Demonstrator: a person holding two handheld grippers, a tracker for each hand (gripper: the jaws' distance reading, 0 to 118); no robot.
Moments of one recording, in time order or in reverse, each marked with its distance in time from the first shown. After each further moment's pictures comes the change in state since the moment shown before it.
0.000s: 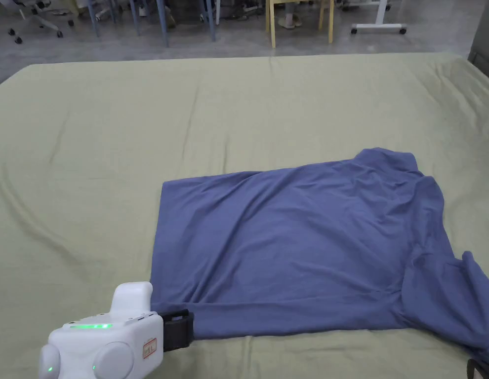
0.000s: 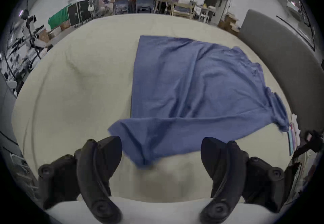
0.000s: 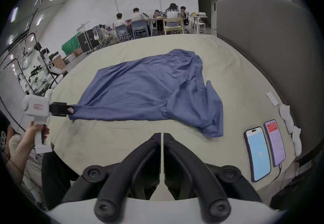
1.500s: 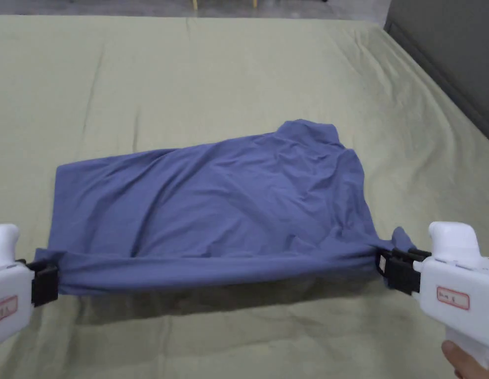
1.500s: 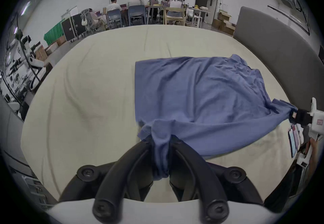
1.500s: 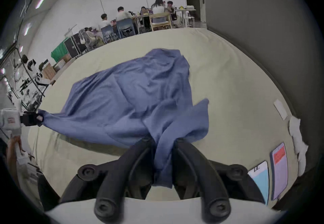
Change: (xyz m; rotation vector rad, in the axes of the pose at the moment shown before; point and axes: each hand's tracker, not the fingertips) left arm 0.017 0.087 0.039 0.072 0.041 -0.102; right arm 0.070 0.090 -0.116 -0.024 -0.052 -0.086
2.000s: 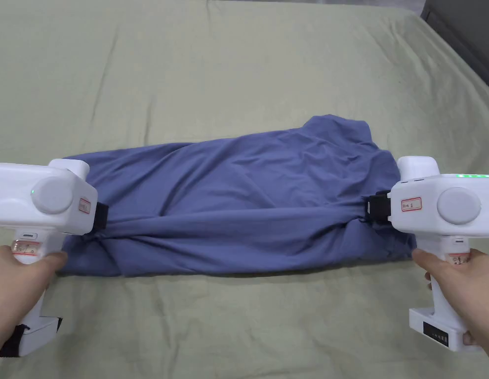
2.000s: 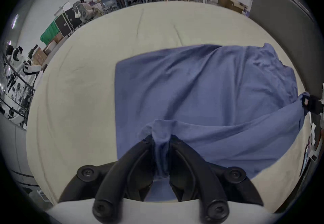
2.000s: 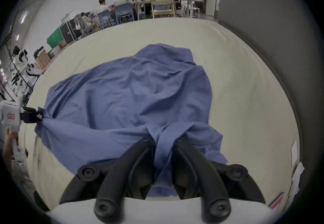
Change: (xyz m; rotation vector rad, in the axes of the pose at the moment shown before) left arm 0.006 0.091 -0.174 -0.200 0.064 -0.047; right arm -0.014 0.097 -0.157 -0.126 -0.044 0.069
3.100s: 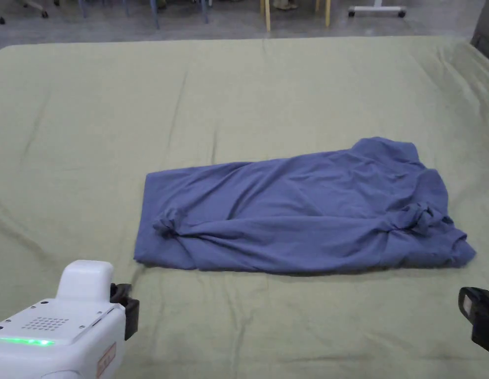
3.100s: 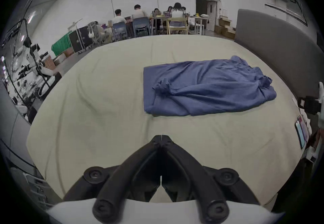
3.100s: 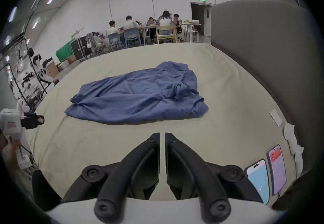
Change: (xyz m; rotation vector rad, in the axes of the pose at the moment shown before) left arm -0.009 -0.193 0.165 0.309 0.009 0.032; right arm -0.027 -0.157 0.184 0.243 0.031 -0.002
